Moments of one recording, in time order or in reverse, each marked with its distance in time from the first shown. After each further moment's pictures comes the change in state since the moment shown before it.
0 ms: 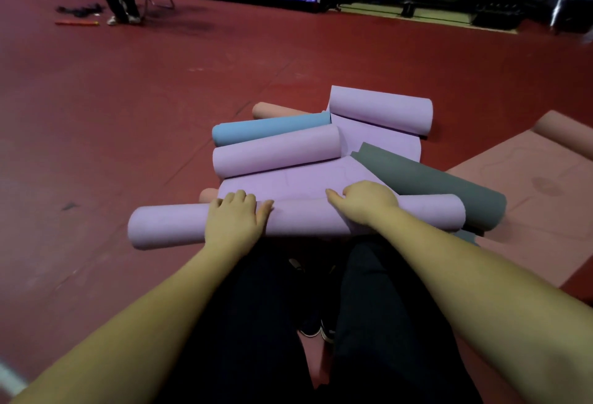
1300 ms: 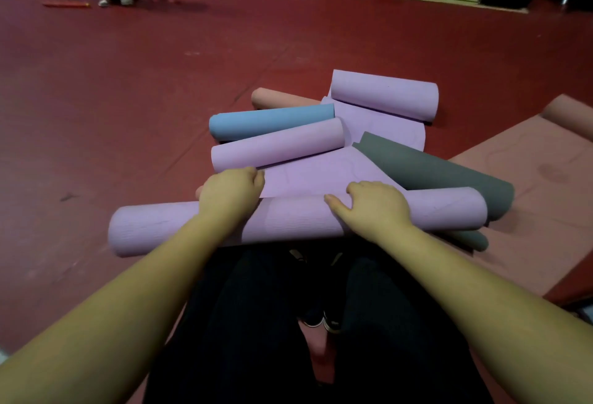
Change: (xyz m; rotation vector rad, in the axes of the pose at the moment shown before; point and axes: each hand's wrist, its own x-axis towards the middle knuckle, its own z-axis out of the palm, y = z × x) left_hand 0.051 -0.009 -0.010 -0.161 -0.147 -0.146; right_hand -0.026 -0.004 0.017 -0.094 0.239 -0.077
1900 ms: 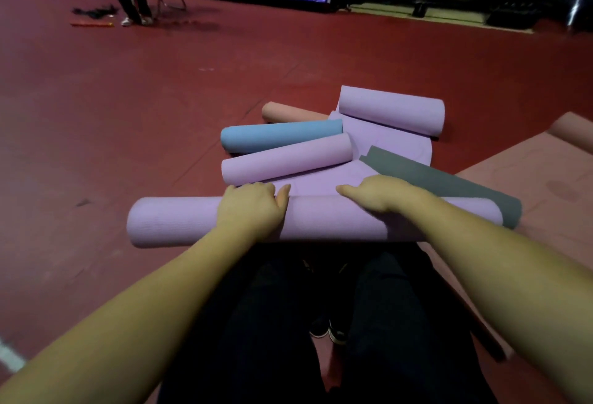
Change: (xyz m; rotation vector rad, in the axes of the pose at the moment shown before) left_hand -0.035 0.017 -0.010 0.217 0.125 0.196; right_hand 0.038 0.009 -0.046 0.207 -0.489 0.074
